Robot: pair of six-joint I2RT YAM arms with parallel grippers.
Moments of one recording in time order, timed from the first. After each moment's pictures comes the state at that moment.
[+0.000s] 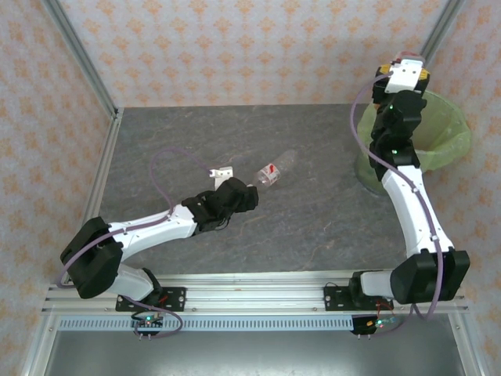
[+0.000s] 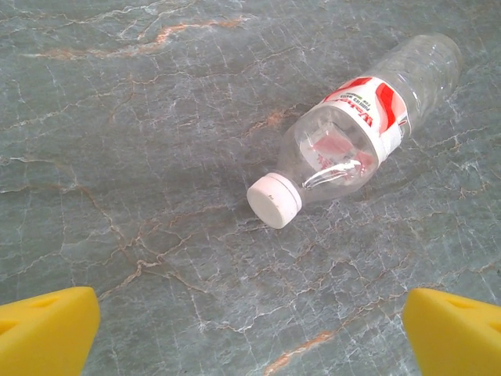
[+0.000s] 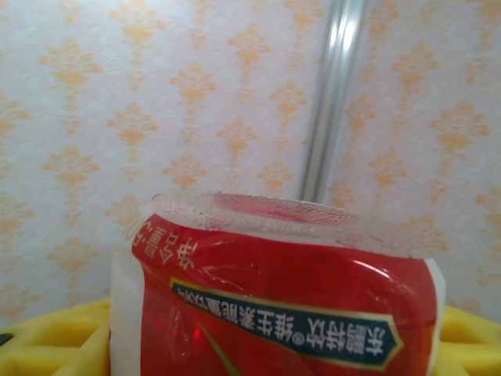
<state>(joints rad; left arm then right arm) -0.80 1.42 0.85 -0.24 -0.42 -0.81 0.05 1.32 1.31 0.24 0.44 -0.25</state>
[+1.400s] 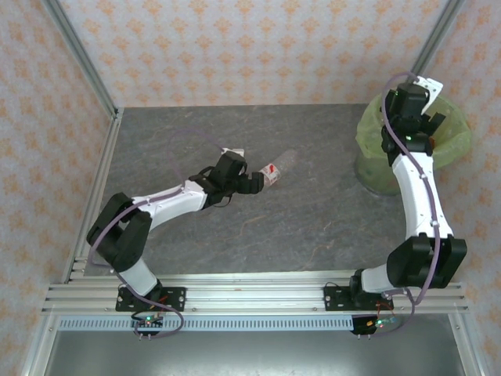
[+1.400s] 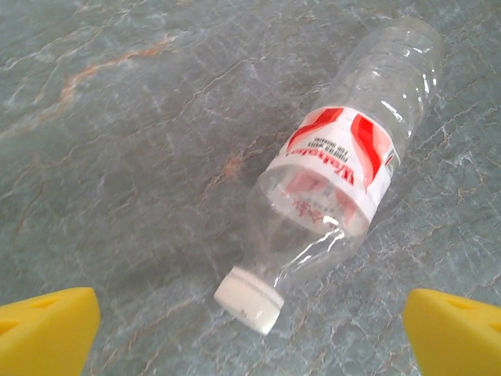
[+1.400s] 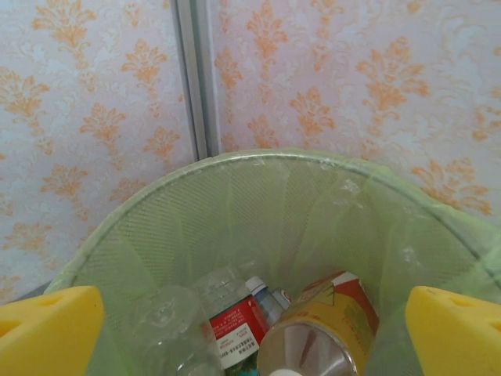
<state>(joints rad) -0.61 1.67 1.05 -0.15 -0.11 -0.50 -0.08 1.40 1.44 -0.39 0.56 0.20</state>
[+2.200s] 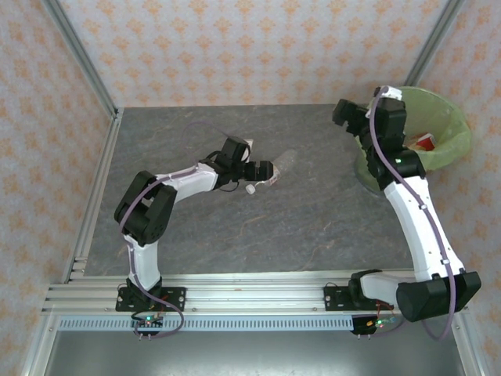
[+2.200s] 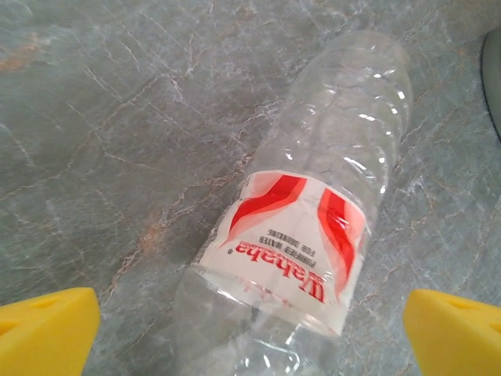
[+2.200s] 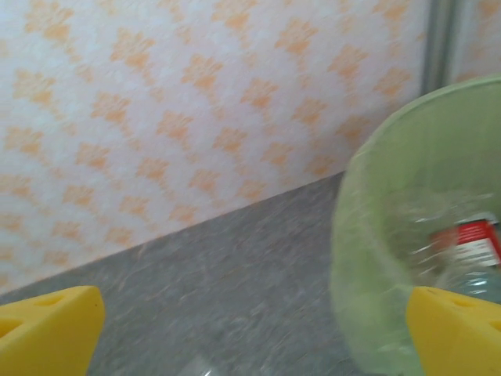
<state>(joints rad) -0.51 1.94 1.26 -0.10 0.20 -0.52 0.19 1.21 1.37 -0.50 0.19 0.38</state>
